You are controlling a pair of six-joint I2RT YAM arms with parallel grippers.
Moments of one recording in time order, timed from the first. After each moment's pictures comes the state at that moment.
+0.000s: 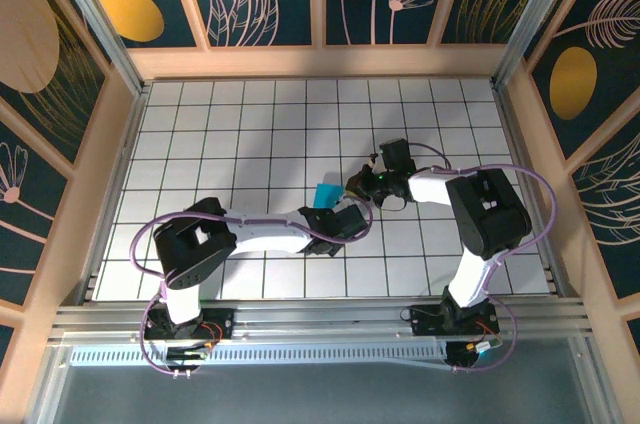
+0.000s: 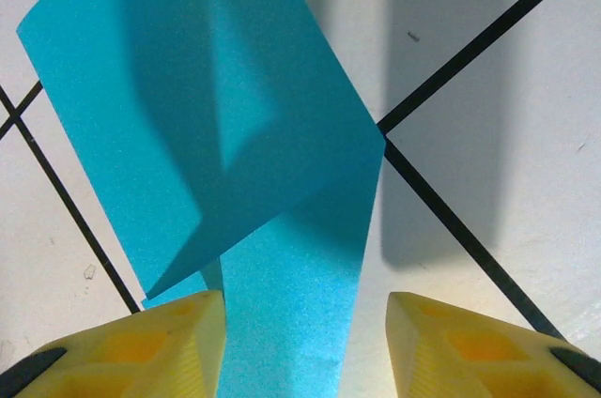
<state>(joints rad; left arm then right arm) -1.14 1.87 1.11 -0.46 -0.44 -0.33 0.41 1.78 0.84 0.05 -0.63 0.97</state>
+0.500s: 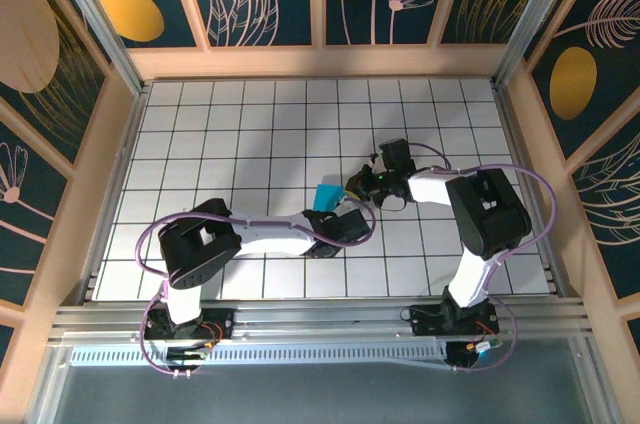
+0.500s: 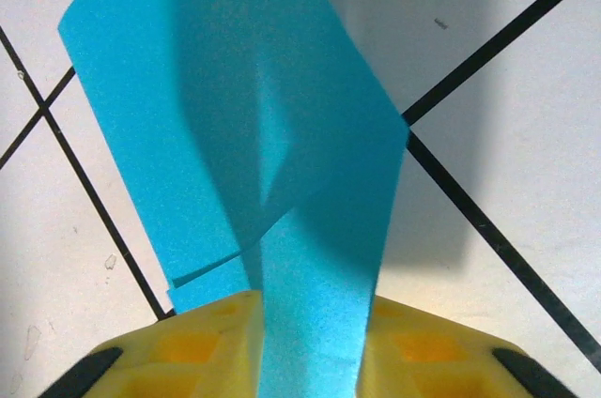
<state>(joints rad) -1.16 1.89 1.12 -0.49 -0.51 -0.35 0.41 1.78 0.84 0.05 -0.63 0.97</state>
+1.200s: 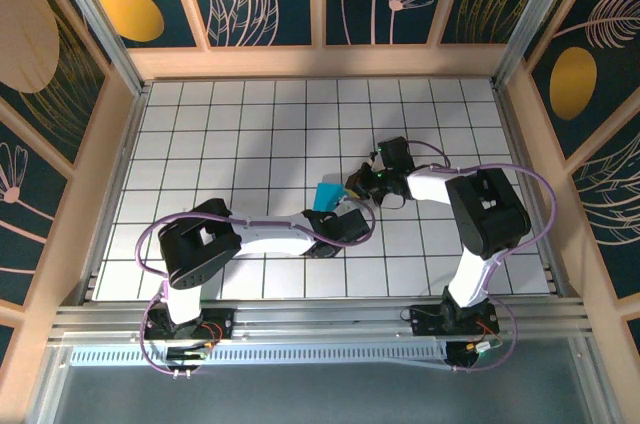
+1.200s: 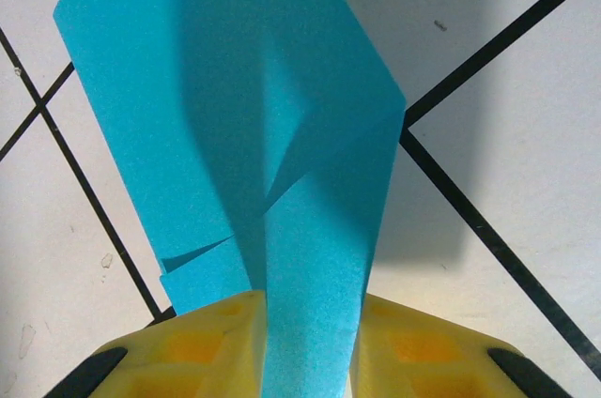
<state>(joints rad) -1.16 1.89 1.12 -0.49 -0.50 -0.36 0.41 1.78 0.86 0.01 -0.60 0.97</state>
